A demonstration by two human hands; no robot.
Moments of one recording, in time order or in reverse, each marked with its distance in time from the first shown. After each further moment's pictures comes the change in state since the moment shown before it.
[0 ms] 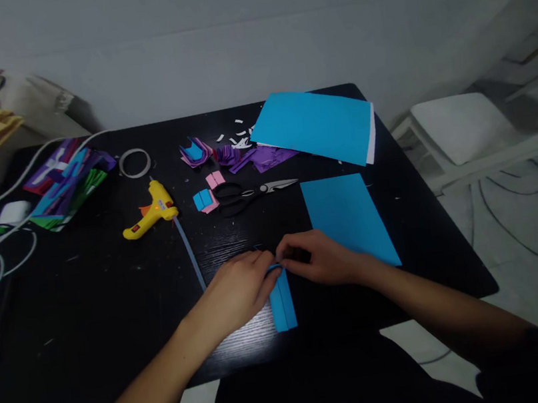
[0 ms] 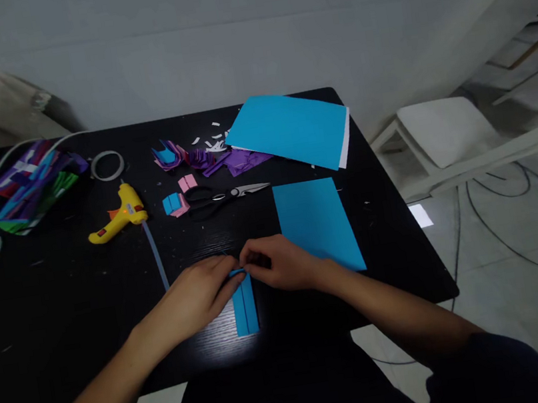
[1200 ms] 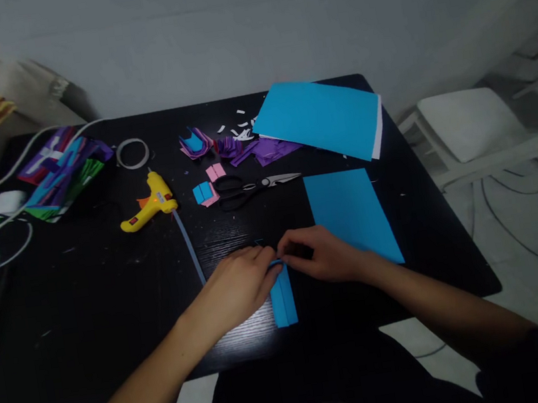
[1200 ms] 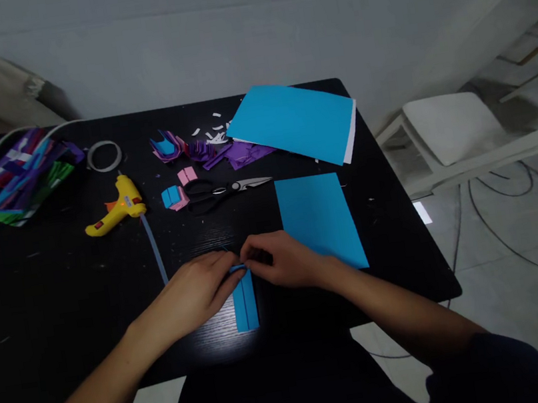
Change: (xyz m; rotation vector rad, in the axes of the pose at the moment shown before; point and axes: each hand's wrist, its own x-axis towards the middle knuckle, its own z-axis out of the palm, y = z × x) left_hand -0.001 0.004 -0.004 0.005 0.000 0.003; right_hand -0.002 -0.003 -0.003 -0.043 -0.015 0.016
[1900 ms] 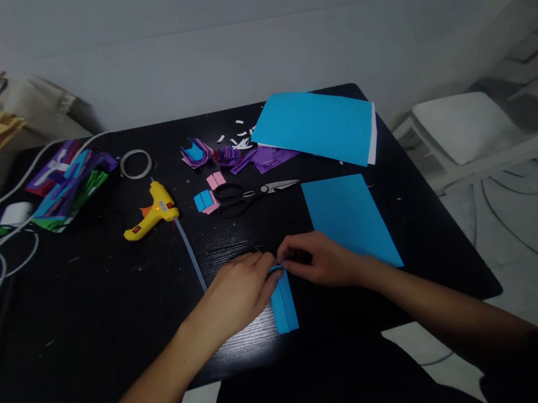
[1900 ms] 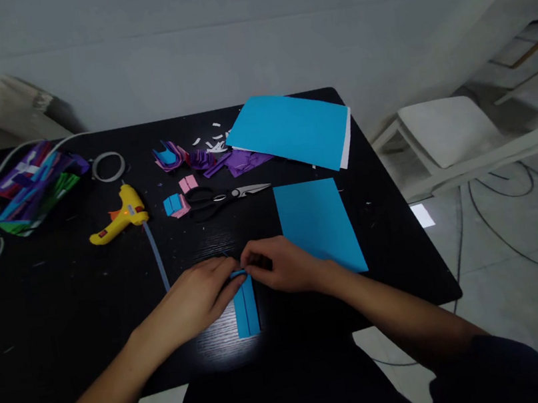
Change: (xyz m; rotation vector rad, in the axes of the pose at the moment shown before) left_hand 0.001 -0.003 0.003 0.012 -0.014 -0.014; right_hand 0.001 0.001 0.003 0.034 0.019 -0.016
